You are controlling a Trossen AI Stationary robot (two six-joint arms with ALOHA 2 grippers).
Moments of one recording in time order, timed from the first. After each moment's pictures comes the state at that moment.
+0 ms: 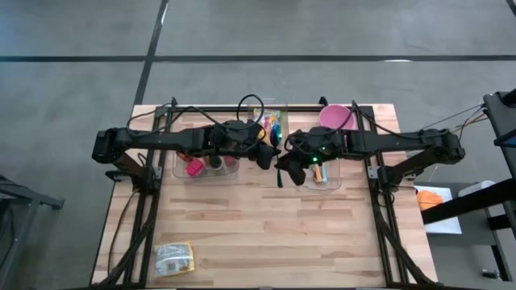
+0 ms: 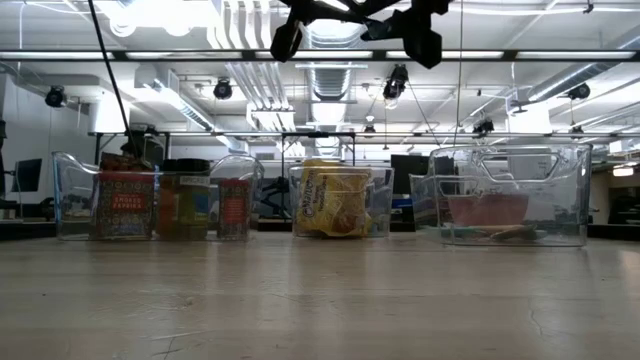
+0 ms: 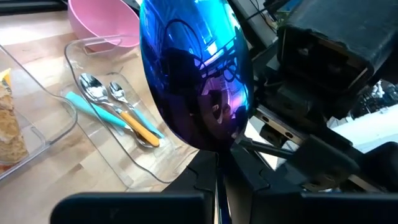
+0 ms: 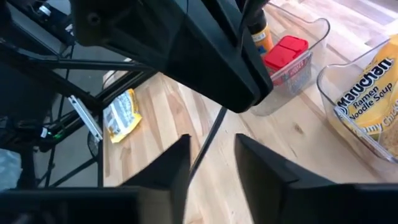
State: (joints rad) left arm 0.05 1.59 1.38 -0.21 -0.06 -0.84; right arm -0.02 1.33 1.14 -0.34 -0.04 0.62
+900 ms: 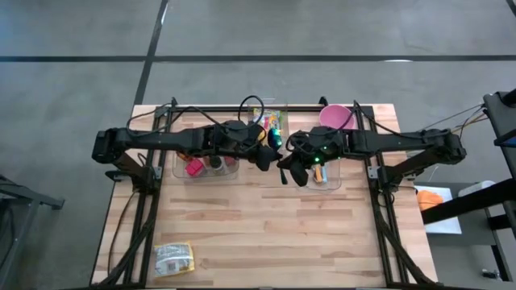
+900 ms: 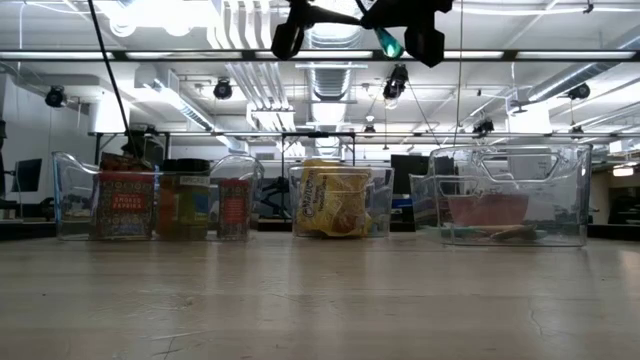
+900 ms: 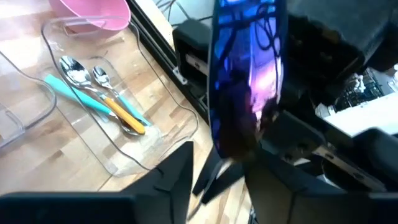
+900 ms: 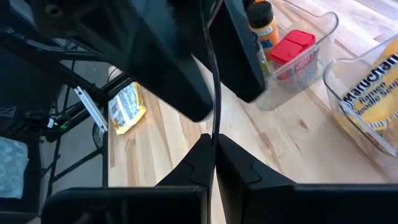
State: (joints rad) left arm 0.05 1.59 1.38 -0.21 0.01 -0.88; right arm -0.02 1.32 1.14 -0.35 -0.08 0.61
